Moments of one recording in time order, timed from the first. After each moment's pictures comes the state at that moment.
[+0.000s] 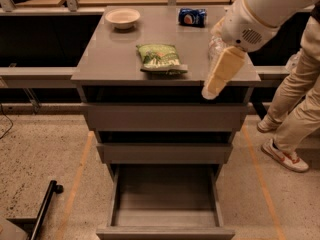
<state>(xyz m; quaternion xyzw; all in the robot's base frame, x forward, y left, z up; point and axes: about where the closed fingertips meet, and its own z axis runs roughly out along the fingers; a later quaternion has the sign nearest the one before) 0.542 -0.121 0.963 -0.61 0.75 0.04 0.25</state>
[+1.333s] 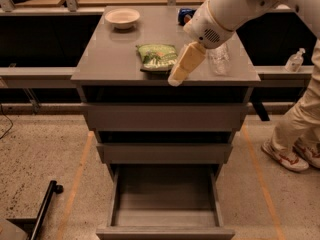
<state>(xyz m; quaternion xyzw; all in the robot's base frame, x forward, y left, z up) 0.611 -0.054 0.945 -0.60 0.73 0.10 0.31</state>
